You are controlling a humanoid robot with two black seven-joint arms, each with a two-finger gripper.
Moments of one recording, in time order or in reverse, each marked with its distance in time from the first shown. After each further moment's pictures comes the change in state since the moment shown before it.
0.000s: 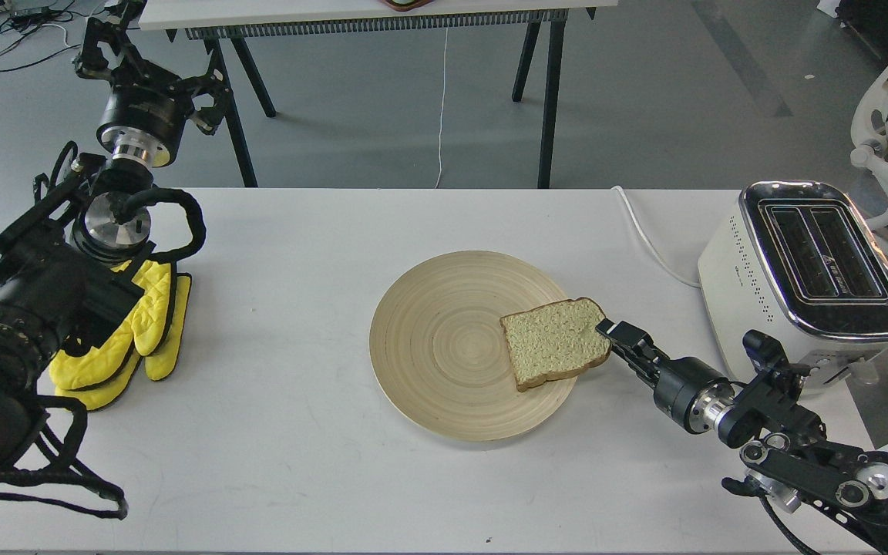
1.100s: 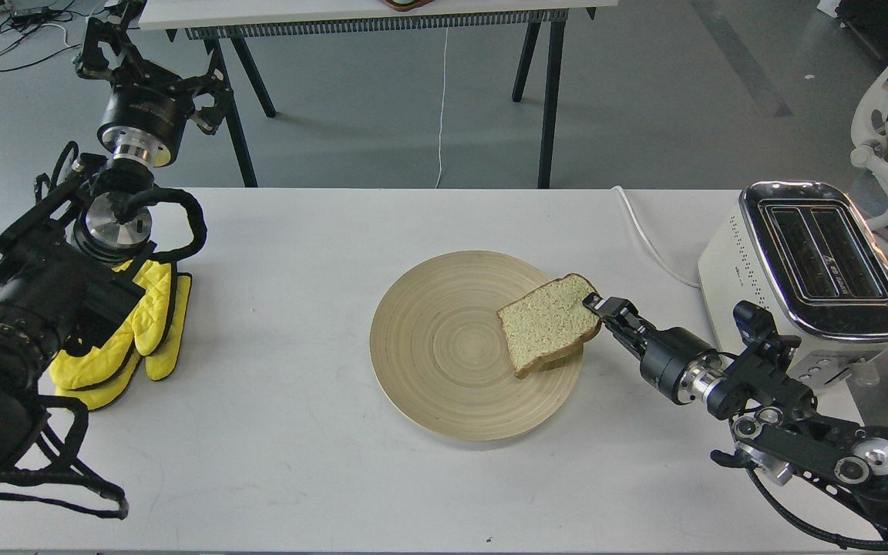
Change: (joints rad) left arm 0.000 -0.002 -0.002 0.000 0.000 0.000 -0.002; right arm 0.079 -0.089 0.037 0.119 0.003 -0.012 0.018
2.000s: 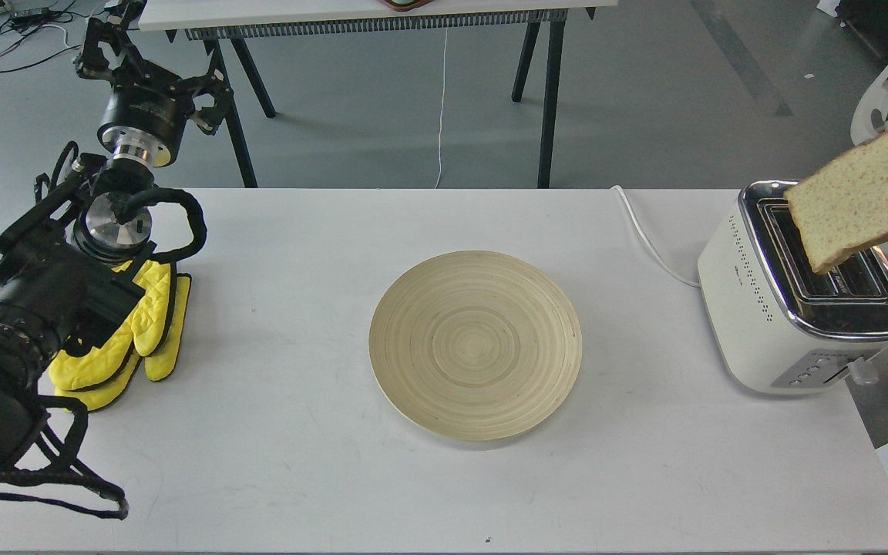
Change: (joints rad) left arm -0.001 0.000 0.002 0.000 0.000 0.000 0.000; right arm 0.182 -0.736 -0.053 0.175 -0.200 0.000 -0.043
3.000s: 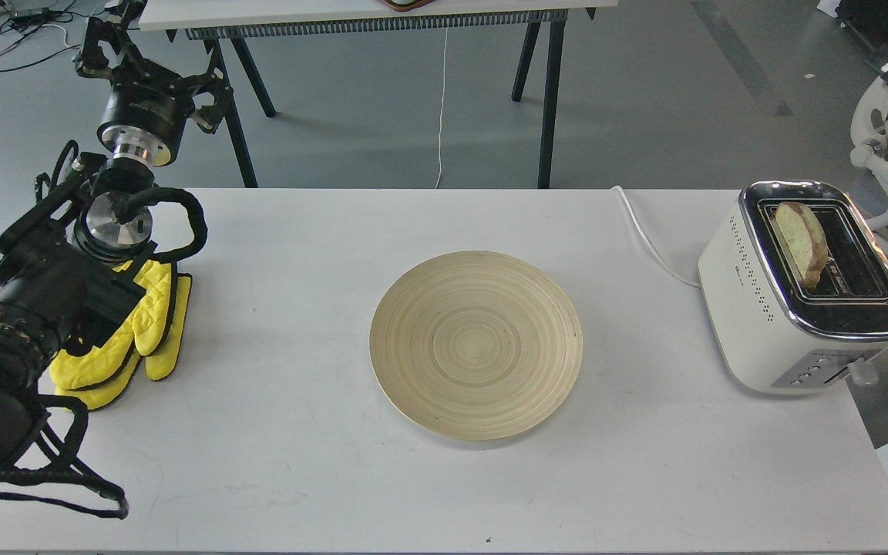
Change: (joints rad) left arm -0.001 -0.001 -0.001 0.000 0.000 0.000 -0.001; right arm 0.014 0.236 0.315 -0.084 0.257 0.005 -0.021
